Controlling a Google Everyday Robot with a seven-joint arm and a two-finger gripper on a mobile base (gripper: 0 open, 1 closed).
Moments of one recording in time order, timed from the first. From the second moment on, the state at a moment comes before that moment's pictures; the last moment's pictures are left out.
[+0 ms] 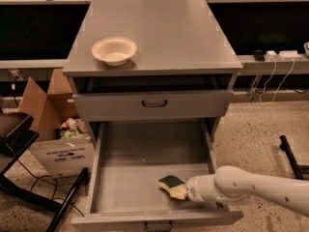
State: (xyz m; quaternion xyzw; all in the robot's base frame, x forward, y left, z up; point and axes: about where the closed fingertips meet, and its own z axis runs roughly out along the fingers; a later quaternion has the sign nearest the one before) arm 0.463 -0.087 0.402 -0.22 0.90 0.31 0.20
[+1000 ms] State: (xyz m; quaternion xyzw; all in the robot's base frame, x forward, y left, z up) arm 0.470 -0.089 0.399 -0.21 0.91 0.30 0.21
